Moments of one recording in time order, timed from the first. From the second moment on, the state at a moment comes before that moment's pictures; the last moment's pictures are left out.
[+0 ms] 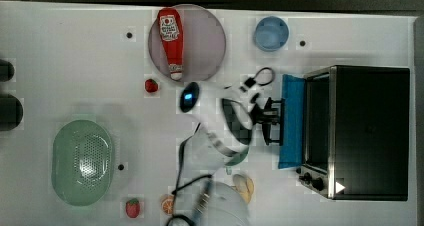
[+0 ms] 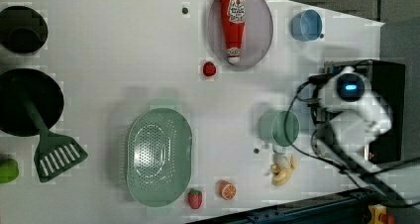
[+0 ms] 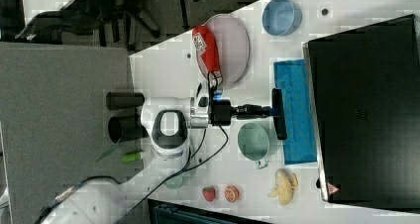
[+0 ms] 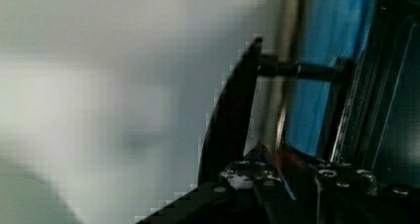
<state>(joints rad) 0.29 0.42 -0.33 -2.22 -0.85 0.71 -0.21</state>
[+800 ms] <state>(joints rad) 0.50 0.80 -0.31 -2.05 -0.94 0.52 0.07</state>
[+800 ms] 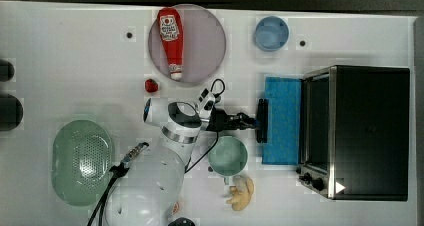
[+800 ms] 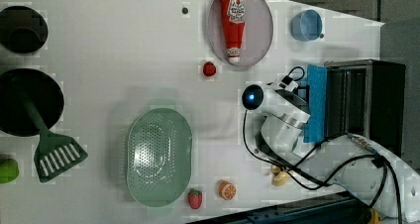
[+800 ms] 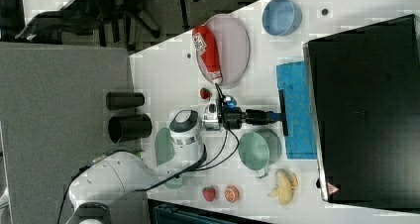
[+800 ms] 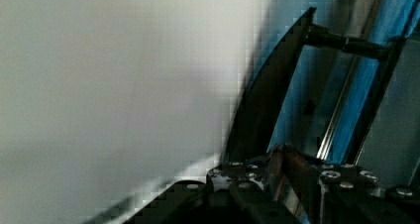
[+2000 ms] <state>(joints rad) 0.45 0.34 -0.34 -2.03 -0.35 0.64 0.08</state>
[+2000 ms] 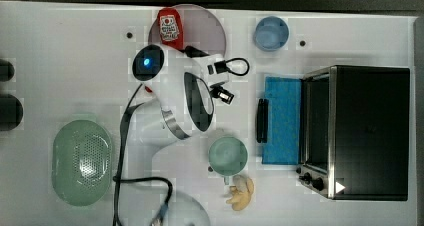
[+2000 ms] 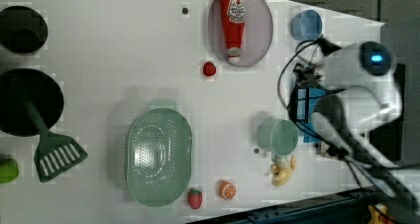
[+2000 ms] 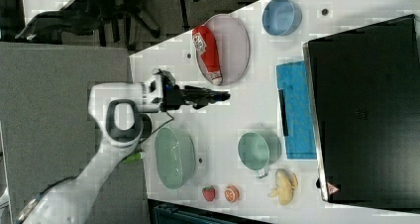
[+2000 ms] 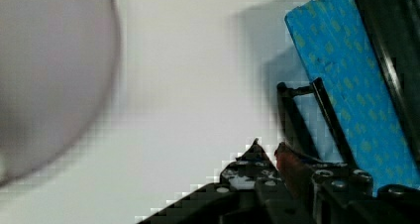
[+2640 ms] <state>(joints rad) 0.43 -0.02 -0.43 -2.01 -0.20 0.49 0.08</state>
